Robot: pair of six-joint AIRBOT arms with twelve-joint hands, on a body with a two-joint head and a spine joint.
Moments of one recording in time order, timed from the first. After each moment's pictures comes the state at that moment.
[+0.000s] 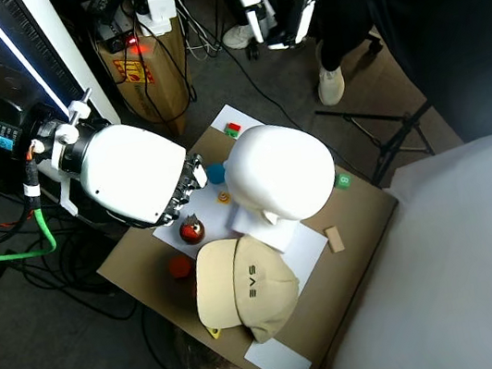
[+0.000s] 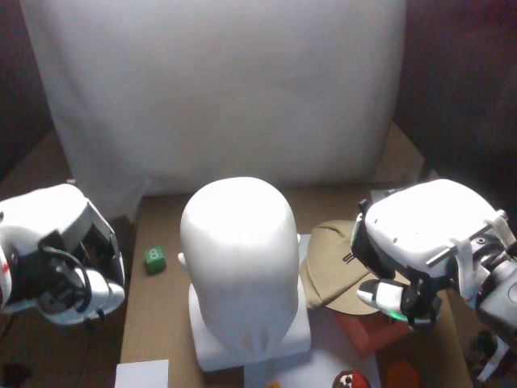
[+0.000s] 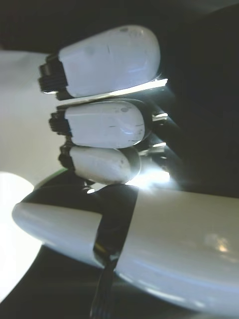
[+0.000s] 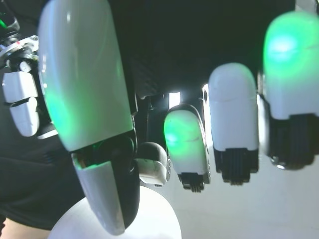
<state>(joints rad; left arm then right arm) 0.65 -0.78 0.54 -1.64 -0.94 2.00 -0.58 -1.19 0.76 1.18 0.88 -2.10</state>
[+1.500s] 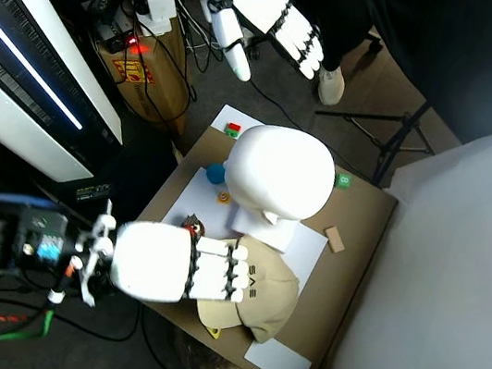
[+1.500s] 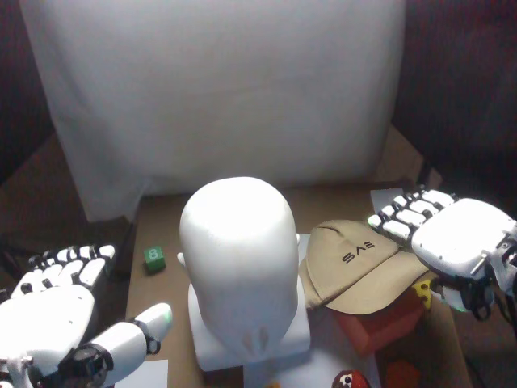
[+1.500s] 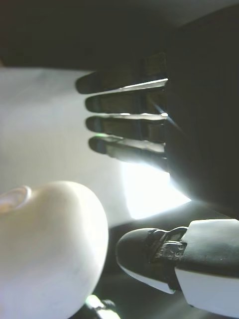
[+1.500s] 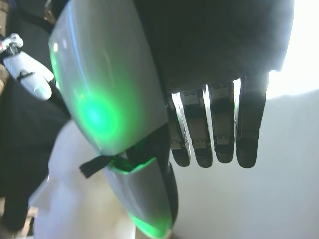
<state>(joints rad) 1.19 -1.13 0.75 -1.09 -1.30 1.47 -0.82 -1.34 1.31 0.60 0.56 -1.63</state>
